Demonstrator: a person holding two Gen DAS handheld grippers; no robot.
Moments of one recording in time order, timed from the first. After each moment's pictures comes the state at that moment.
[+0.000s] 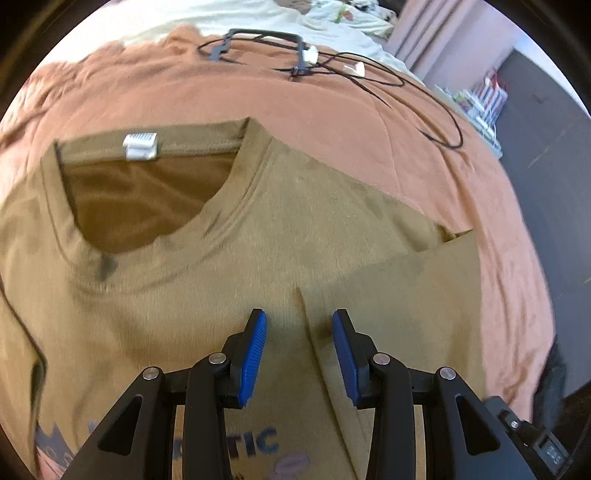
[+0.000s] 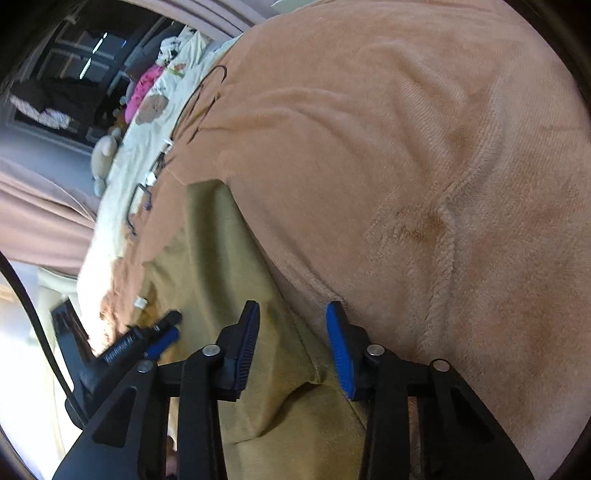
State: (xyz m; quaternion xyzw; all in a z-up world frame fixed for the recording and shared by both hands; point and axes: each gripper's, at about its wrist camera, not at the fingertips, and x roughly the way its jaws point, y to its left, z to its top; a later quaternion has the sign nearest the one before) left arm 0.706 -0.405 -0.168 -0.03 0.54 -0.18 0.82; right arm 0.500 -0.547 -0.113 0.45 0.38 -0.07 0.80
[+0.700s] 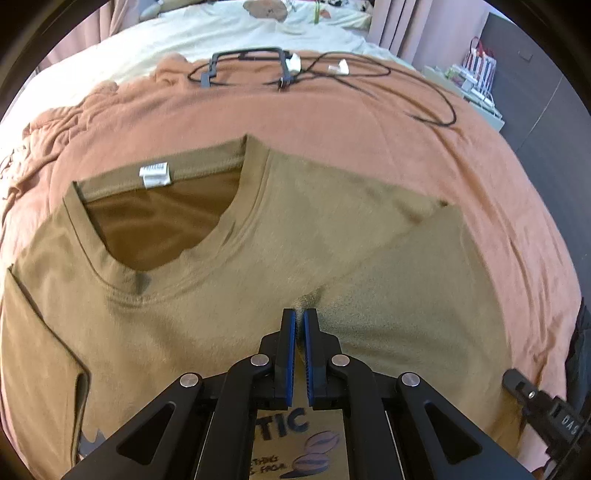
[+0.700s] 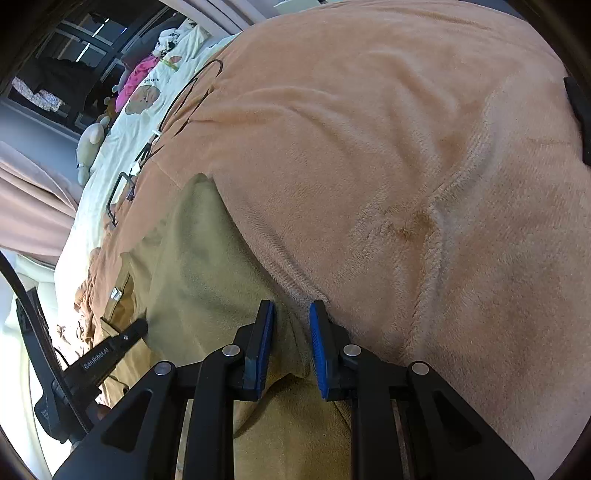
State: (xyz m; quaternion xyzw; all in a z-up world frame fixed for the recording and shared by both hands) left arm 0.695 -0.403 -0.156 0.04 0.52 -0.17 0.83; right arm 0.512 -0.541 -0.110 0.43 0.39 -0.09 0.81
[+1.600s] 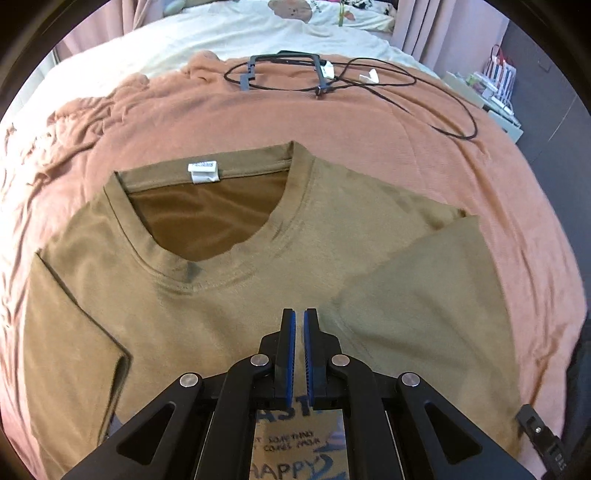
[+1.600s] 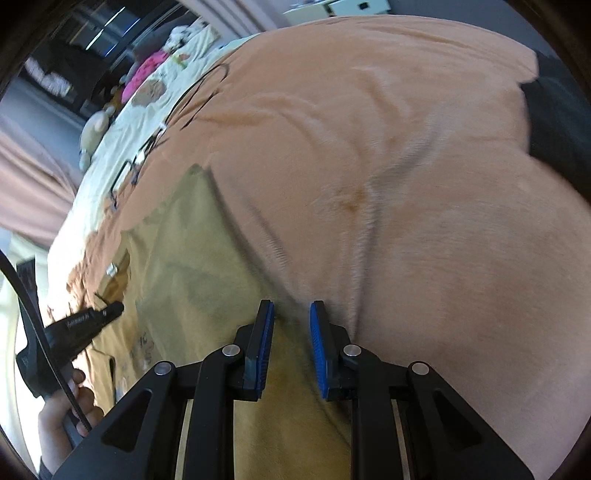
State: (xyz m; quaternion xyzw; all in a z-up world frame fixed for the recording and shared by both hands) left arm 0.689 -0.378 -0.138 0.03 0.53 -0.14 0.84; right arm 0.468 -0.542 -0.100 0.41 0.39 -0.10 0.82
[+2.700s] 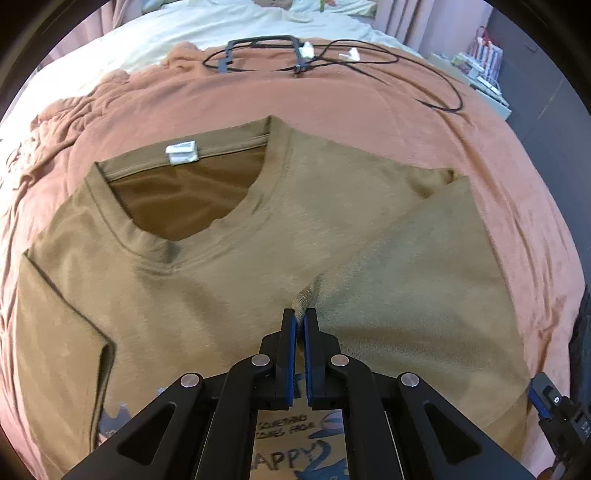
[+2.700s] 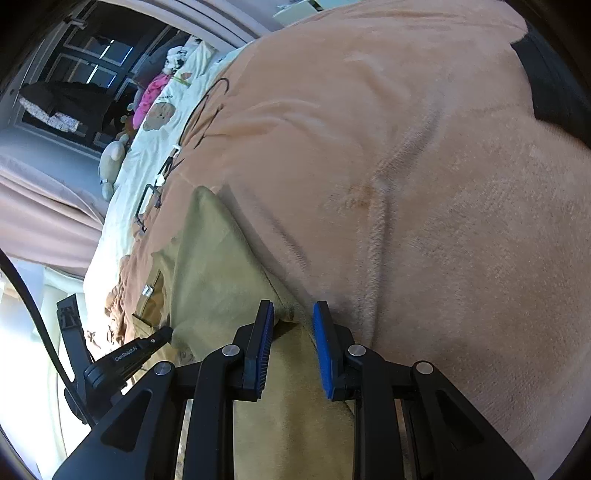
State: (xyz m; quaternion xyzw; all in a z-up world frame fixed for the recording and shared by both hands) left arm 0.683 -0.384 -0.153 0.05 0.55 -0.15 0.82; right arm 0.464 -0.550 -0.110 0.47 0.35 -0.06 0.81
